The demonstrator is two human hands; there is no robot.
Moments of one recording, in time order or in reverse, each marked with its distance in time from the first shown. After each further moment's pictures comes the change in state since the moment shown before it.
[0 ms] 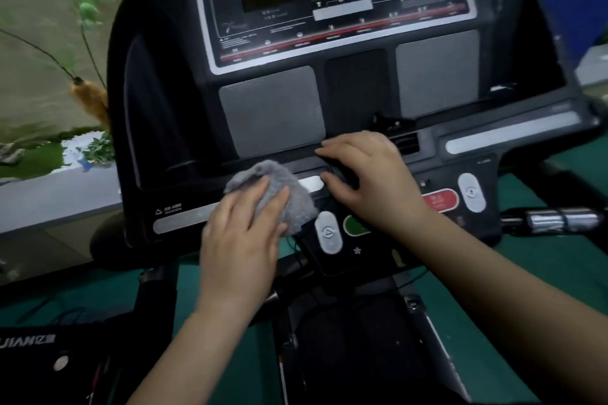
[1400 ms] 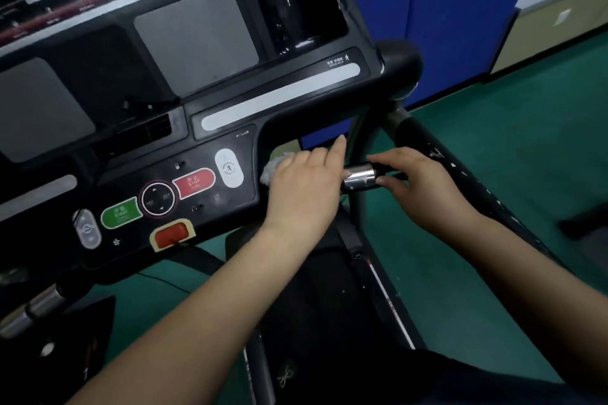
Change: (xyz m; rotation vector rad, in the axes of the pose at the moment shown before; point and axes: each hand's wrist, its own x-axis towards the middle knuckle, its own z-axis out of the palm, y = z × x) left_hand 0.081 0.344 0.120 0.200 -0.294 0.270; right_hand -0.209 0.233 -0.182 0.210 -0.226 0.595
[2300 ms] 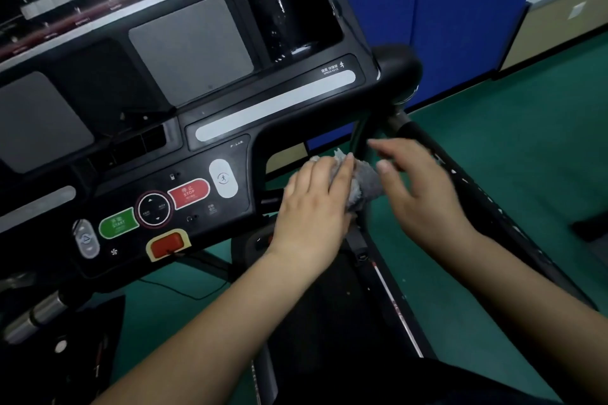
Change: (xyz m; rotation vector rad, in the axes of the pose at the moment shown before) left_hand -0.016 0.020 0.002 -0.196 -0.061 0.001; right_hand -0.005 -0.019 -0.006 0.157 0.235 -0.101
